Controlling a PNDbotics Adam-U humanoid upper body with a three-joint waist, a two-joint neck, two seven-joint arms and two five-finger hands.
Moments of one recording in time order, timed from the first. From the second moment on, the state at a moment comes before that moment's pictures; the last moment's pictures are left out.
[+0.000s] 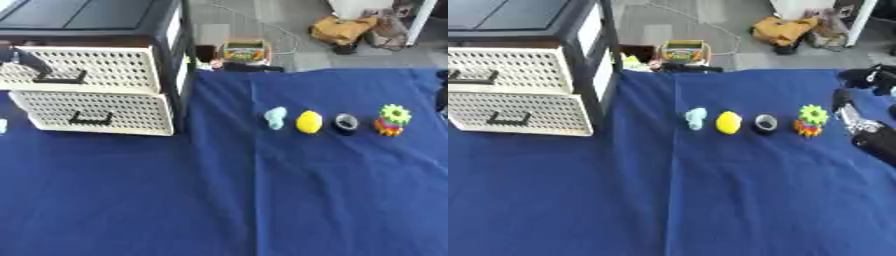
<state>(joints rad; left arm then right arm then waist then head) -0.98 0.99 -0.25 -1.65 -0.44 -0.17 -0.79 -0.16 -0.96 -0.12 -1.98 0.45 0.13 -0.11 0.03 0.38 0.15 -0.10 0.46</state>
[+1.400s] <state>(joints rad) -1.09 0.84 -0.26 -1.42 -0.69 -0.13 -0.87 -0.17 -0.94 -0.11 -1.98 0.44 0.13 -0.12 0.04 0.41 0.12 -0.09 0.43</state>
